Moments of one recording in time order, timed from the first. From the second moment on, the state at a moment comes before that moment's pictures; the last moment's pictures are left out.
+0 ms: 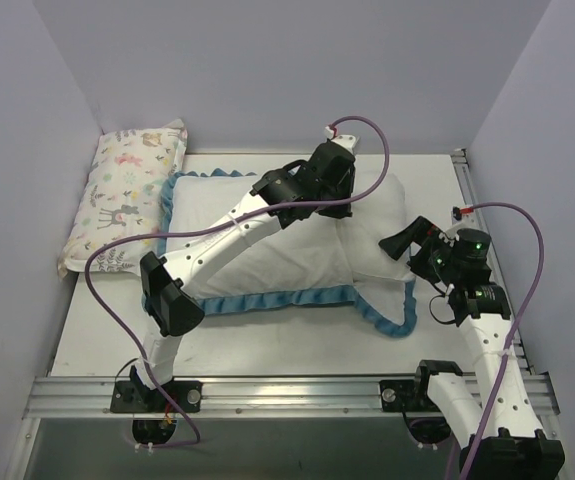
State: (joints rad) left arm -0.93 2.02 2.24 -0.84 -0.18 -0.55; right arm -0.06 0.80 0.68 -0.42 -0.36 0.58
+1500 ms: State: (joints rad) left arm -0.91 1.38 1.50 -0.68 -0.47 -0.59; right arm 0.02 1.15 1.07 -0.61 -0.09 0.54
